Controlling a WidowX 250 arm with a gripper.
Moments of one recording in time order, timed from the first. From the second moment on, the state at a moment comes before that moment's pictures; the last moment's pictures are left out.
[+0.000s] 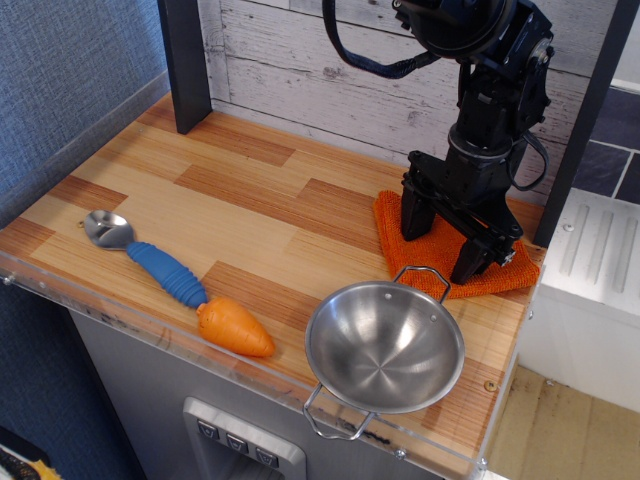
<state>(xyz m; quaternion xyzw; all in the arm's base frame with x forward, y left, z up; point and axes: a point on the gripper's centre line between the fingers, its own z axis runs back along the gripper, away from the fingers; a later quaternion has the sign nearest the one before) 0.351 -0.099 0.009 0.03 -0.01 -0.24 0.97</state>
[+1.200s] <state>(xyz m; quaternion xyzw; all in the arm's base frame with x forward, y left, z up) 0.344 -0.067 0.131 0.02 -0.11 -0.21 0.97</state>
